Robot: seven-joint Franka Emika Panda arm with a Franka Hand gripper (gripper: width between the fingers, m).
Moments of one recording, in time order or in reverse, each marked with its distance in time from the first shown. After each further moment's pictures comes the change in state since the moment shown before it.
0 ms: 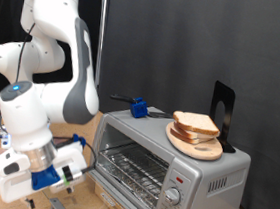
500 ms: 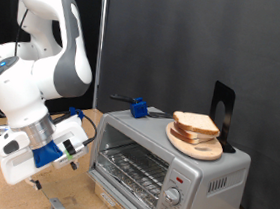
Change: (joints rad) arm -0.012 -0.116 -0.007 -0.026 0.039 -0.078 -0.059
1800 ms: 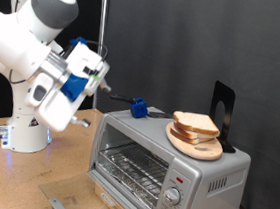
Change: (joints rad) arm -0.015 -0.319 0.010 0.036 0.242 -0.418 -0.179
